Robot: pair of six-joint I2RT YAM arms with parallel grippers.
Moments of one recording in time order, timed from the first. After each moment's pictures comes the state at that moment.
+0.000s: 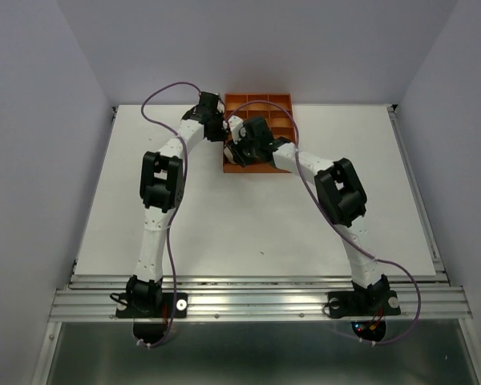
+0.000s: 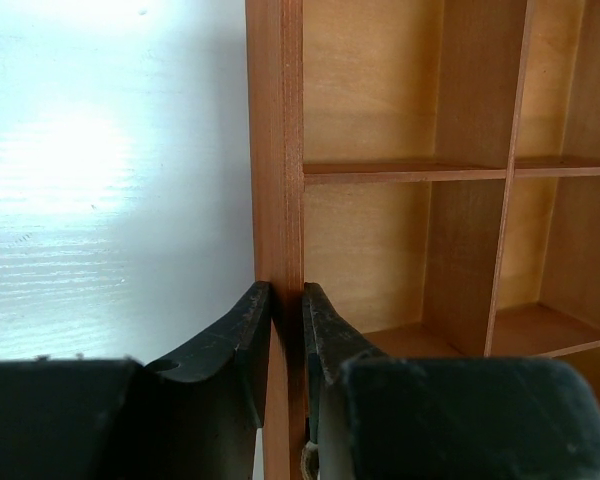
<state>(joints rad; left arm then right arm) -0.30 2.47 2.19 -0.54 0.10 -0.45 0.60 2.30 1.82 -0.19 -0.17 -0.24</state>
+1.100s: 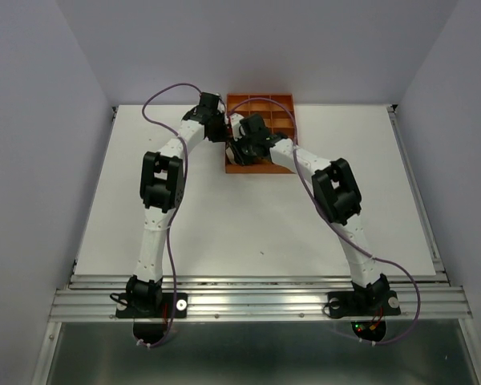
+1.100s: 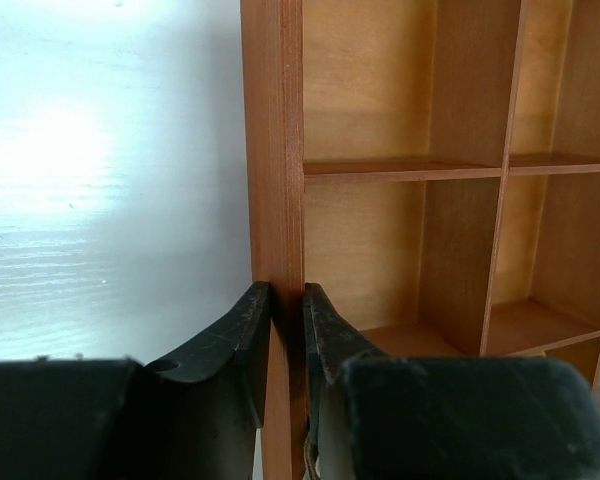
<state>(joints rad) -0.30 2.47 2.18 -0.53 0.13 -0.46 0.60 2.40 2.03 -0.41 -0.11 -0.09</state>
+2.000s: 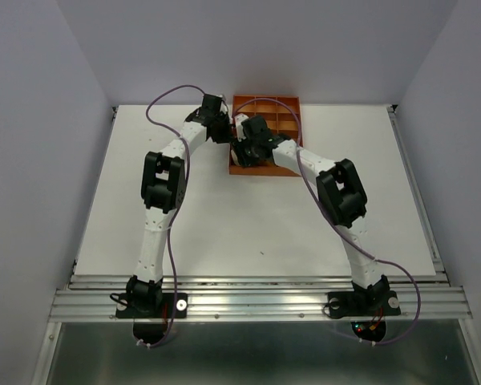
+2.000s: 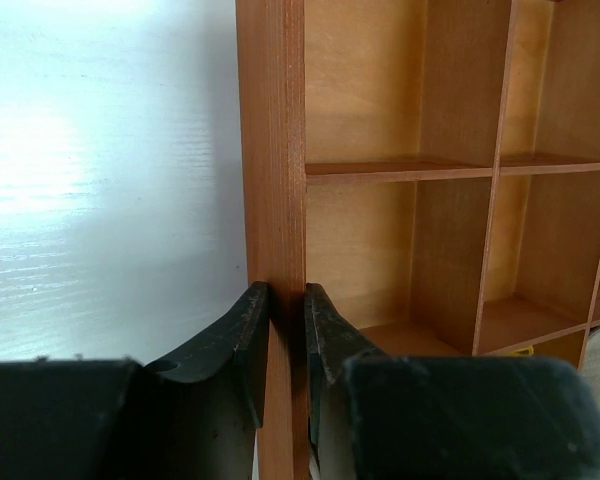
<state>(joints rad) -0.31 2.47 2.16 -0.49 0.18 -0.49 0.60 2.32 1.93 -0.42 0.02 -0.03</state>
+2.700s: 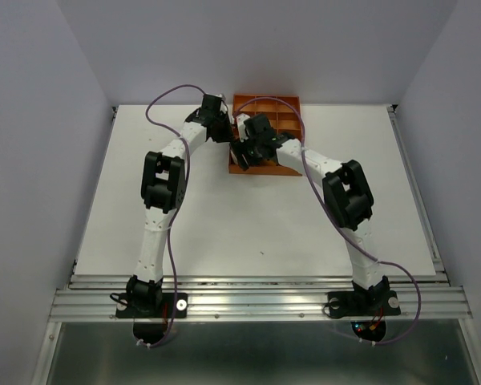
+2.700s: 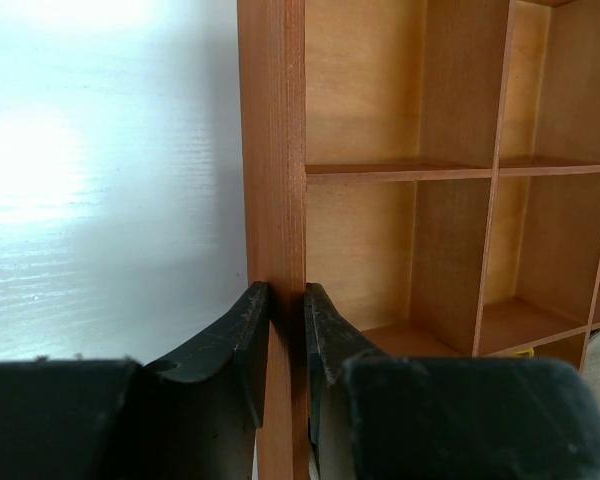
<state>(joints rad) -0.31 2.47 2.15 -0.47 0.18 -0.49 0.60 2.24 1.87 -0.43 -0.03 -0.04</state>
